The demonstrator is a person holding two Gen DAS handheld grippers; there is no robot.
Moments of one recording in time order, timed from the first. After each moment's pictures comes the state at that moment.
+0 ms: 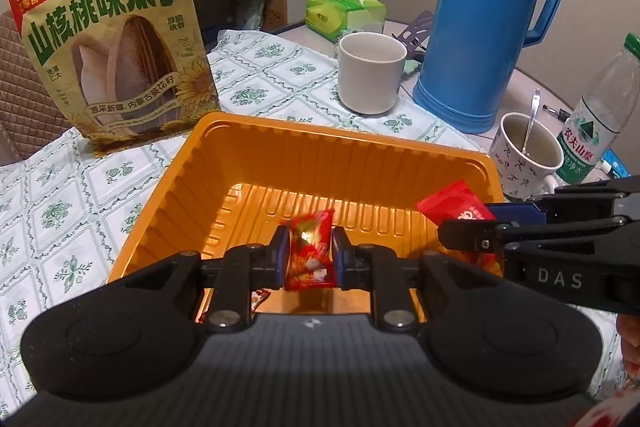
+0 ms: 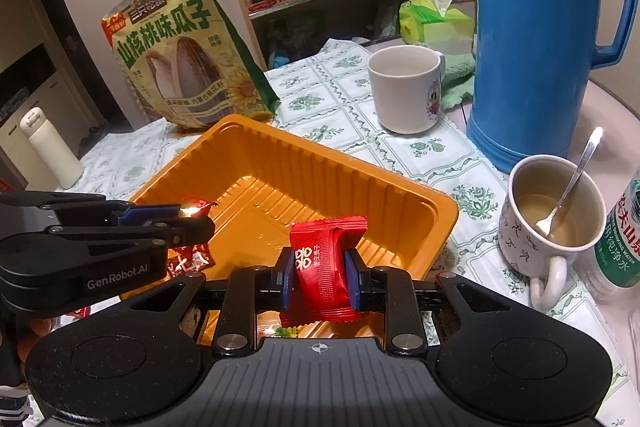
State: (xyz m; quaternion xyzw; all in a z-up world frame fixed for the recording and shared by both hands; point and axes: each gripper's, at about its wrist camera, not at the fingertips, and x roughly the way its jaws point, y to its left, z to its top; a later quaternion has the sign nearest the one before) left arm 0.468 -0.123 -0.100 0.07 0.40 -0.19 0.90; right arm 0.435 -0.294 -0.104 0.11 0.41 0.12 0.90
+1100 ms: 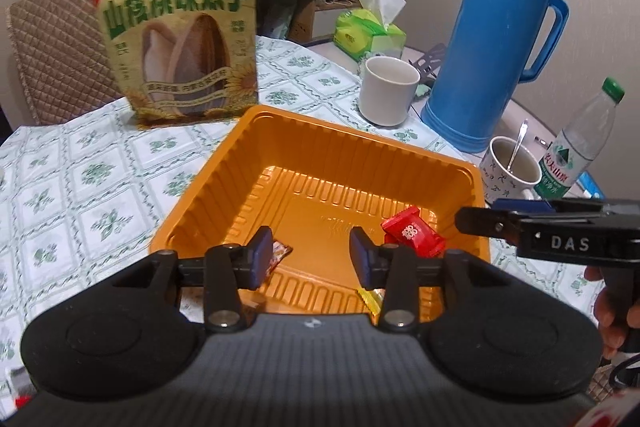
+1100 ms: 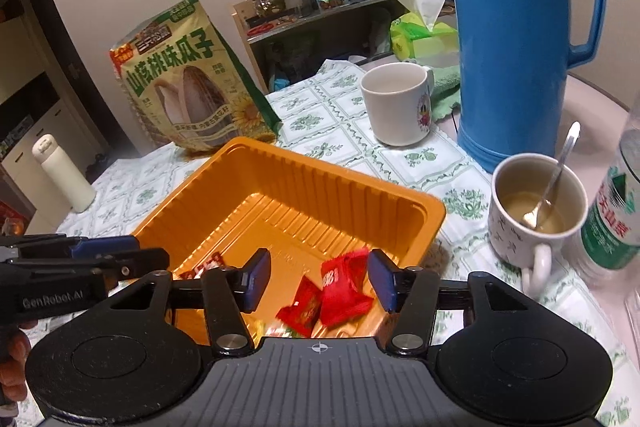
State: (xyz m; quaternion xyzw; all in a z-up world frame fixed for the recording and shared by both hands) left arm 0.415 -0.074 -0.066 0.01 0.39 -0.16 0.91; right arm 0.403 -0.302 -0.086 0.14 0.38 0.11 0.91
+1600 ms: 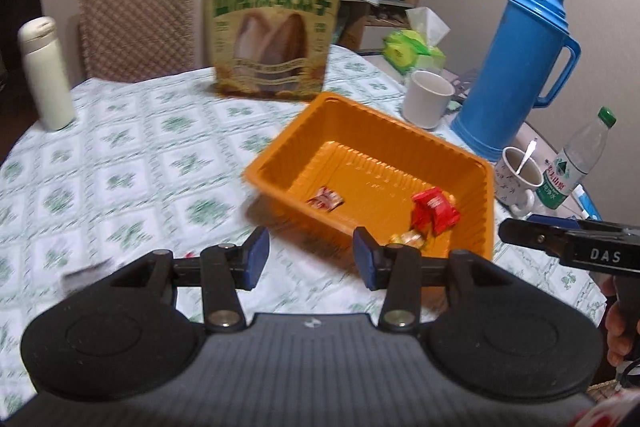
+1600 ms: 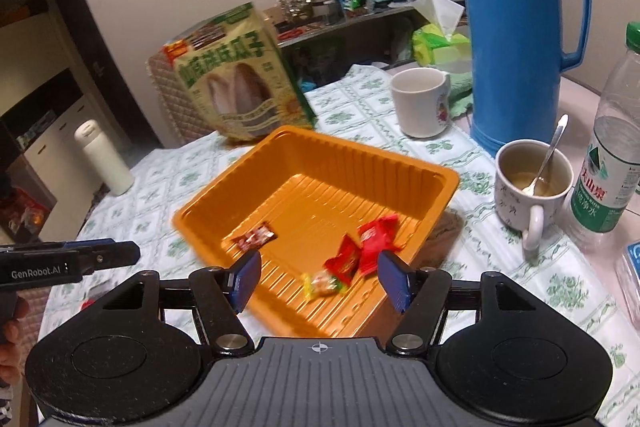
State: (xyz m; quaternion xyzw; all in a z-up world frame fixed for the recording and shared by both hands) left arm 0.330 -0.005 -0.044 -0.05 0.38 -0.09 0.92; right arm 0.334 -0.282 -0.058 0.13 0.37 0.15 0.91
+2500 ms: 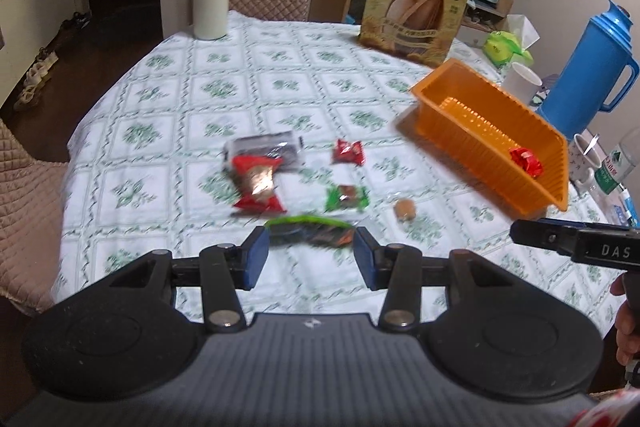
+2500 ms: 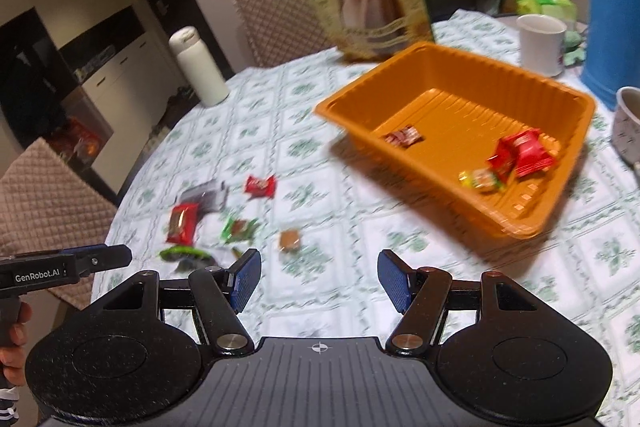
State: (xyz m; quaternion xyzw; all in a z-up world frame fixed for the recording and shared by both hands) left arm 0.204 0.114 -0.070 -0.10 0.41 0.03 0.91; right arm 0.272 -0.160 -0.080 0.10 0.43 0.25 0.86
